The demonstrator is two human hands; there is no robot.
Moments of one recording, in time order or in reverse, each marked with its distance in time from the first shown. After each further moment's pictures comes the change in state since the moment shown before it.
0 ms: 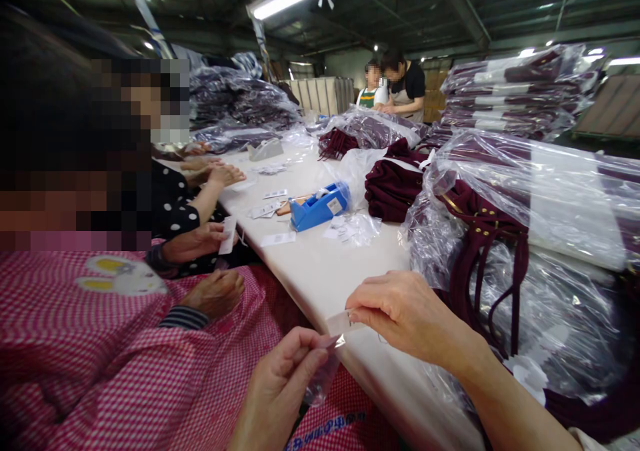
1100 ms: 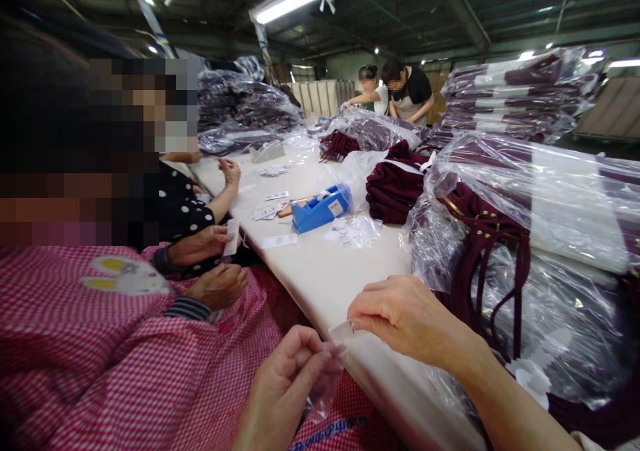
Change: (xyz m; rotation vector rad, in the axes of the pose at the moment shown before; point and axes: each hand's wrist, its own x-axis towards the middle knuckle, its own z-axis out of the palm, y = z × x) left_hand -0.001 0.001 0.006 -0.132 0.018 -0.024; right_hand -0.002 0.003 0.003 -0.046 -0.077 0.010
